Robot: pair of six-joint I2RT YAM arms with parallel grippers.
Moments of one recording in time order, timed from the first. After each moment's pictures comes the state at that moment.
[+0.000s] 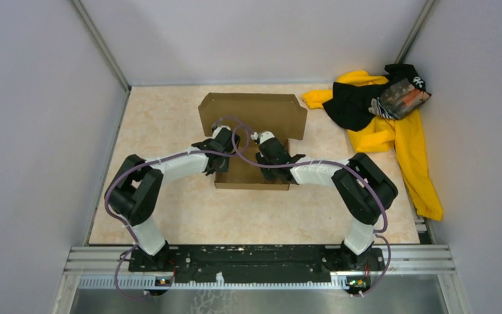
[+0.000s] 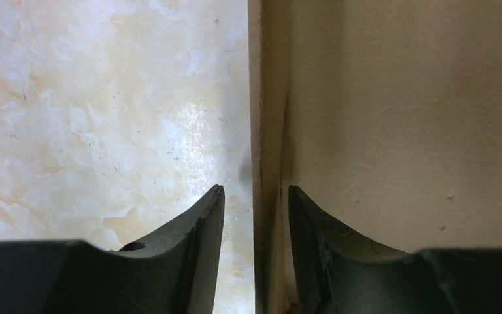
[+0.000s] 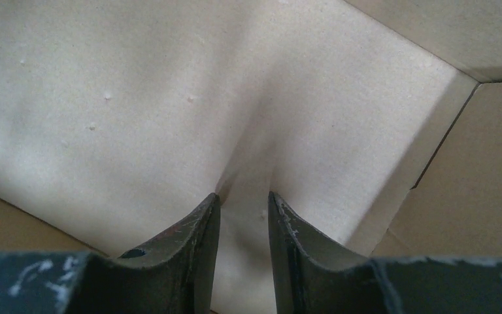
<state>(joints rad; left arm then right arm) -0.64 1.75 1.05 -0.38 -0.49 -0.42 0.75 1.74 0.93 -0.04 0.16 0.21</state>
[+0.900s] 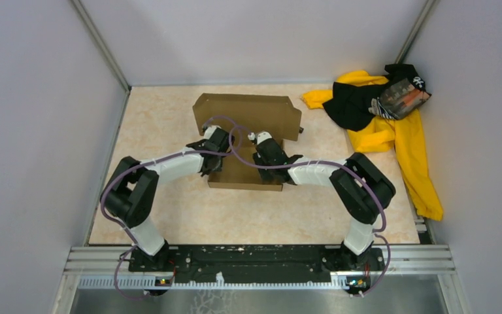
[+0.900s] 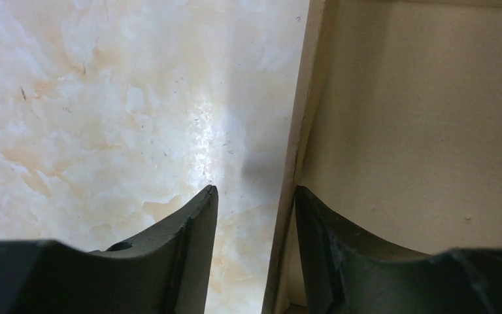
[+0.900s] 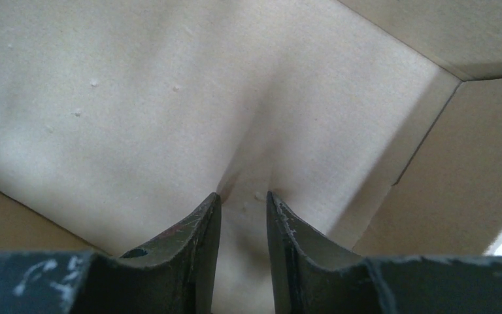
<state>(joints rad) -0.60 1.72 1.02 -0.40 -0.58 -0.47 0.77 1.75 0.94 -0.02 0.16 0.23</state>
